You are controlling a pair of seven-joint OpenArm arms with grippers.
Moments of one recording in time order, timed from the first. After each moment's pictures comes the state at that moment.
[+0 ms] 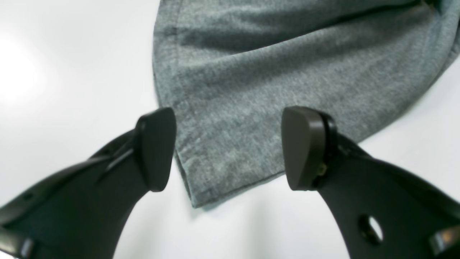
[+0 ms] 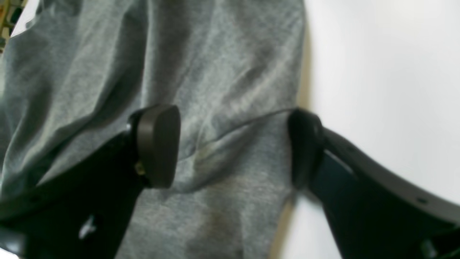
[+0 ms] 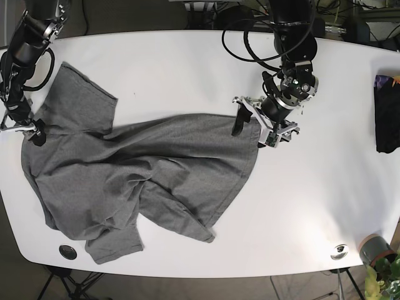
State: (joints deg) left arm 5.6 2.2 -10.5 90.2 0.4 -35.0 23.1; right arm 11.9 28.7 38.5 44.2 35.4 27.0 -33.5
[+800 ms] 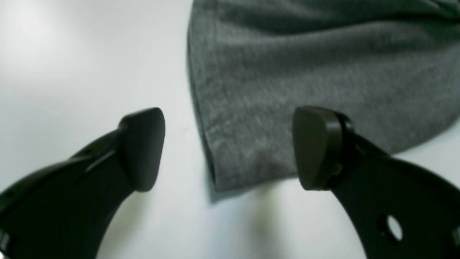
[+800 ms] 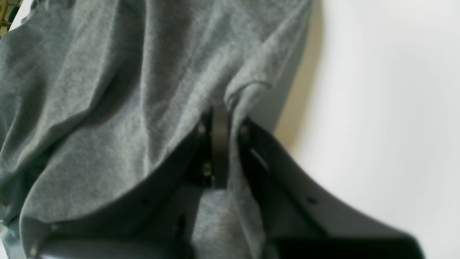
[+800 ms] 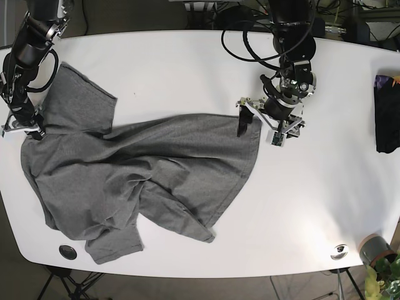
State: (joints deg) left arm 5.7 2.2 -10.4 88.0 0.2 -25.9 25.0; right arm 12.6 27.8 38.3 44.1 34.7 26.6 -33.4
